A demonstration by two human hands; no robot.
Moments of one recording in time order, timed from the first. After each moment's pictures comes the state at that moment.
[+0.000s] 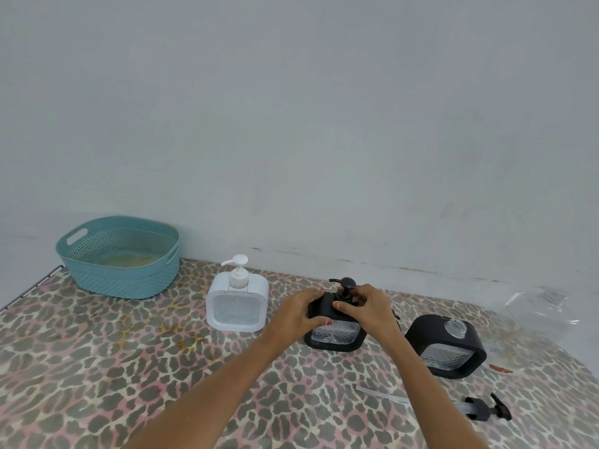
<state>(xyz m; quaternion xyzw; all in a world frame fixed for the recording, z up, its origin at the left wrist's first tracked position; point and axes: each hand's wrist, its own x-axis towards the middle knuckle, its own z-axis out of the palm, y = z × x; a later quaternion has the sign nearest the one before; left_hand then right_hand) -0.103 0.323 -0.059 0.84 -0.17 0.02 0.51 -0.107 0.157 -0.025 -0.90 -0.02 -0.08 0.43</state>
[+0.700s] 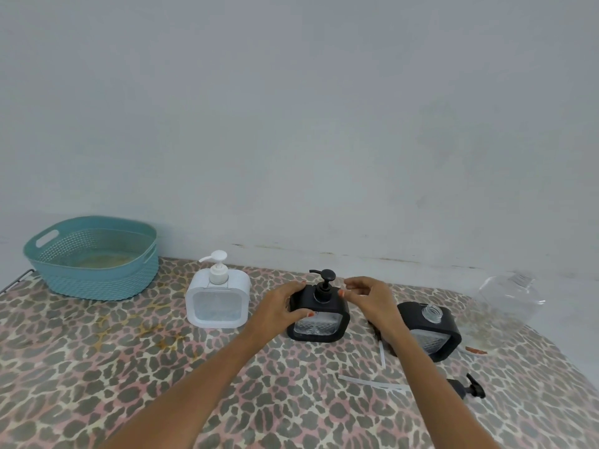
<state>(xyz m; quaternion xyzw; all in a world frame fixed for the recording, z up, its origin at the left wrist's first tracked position) -0.104 0.322 -0.061 0.83 -0.17 0.01 0.53 -0.118 0.125 -0.015 -0.87 0.04 -0.07 0.49</state>
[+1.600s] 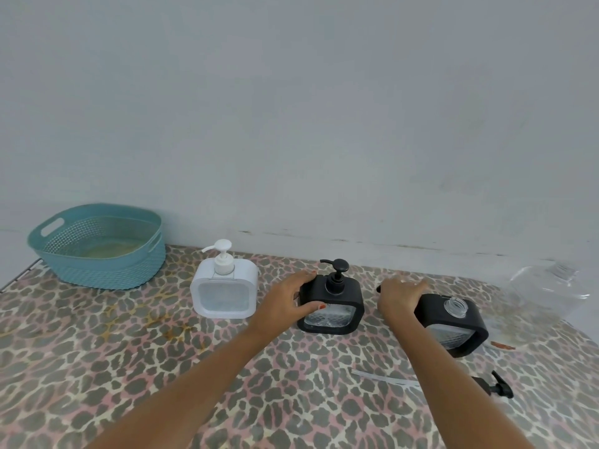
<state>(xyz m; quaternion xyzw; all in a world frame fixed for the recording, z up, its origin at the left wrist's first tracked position) -0.101 0.325 -0.071 0.84 -0.18 0.02 0.51 -0.073 0.111 -0.056 -0.97 0.16 0.07 -0.17</state>
